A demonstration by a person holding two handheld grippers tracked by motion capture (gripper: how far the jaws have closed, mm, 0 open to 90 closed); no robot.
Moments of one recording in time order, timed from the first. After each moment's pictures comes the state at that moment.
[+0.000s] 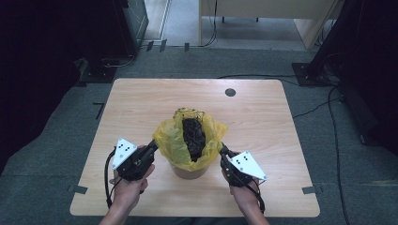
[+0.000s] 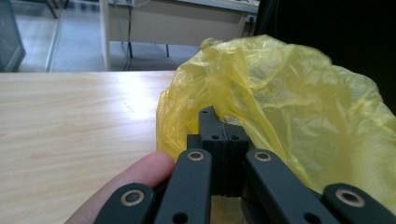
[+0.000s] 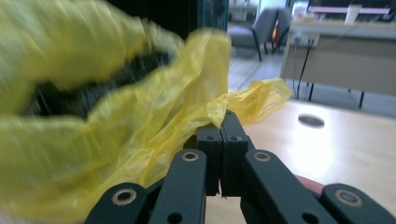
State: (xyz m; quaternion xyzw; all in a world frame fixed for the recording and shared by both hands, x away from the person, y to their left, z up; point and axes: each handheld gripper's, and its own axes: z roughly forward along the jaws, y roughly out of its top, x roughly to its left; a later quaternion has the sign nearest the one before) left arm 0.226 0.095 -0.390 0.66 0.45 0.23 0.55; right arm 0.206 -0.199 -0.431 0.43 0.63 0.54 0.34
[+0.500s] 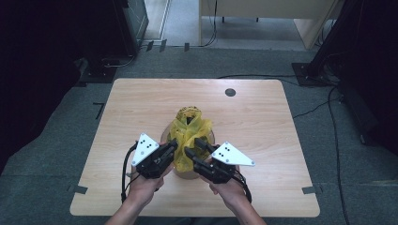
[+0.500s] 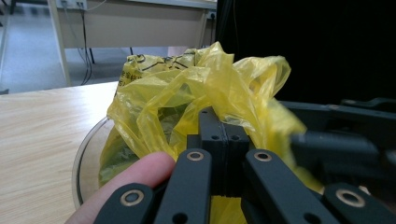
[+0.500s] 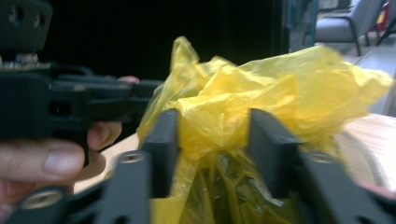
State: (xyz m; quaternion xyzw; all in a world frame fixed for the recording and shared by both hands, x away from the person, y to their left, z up) left arm 0.226 0.050 -0.372 0.70 0.39 0.19 0.57; right arm 0.212 -0.156 -0.392 0.36 0.67 0.62 0.19
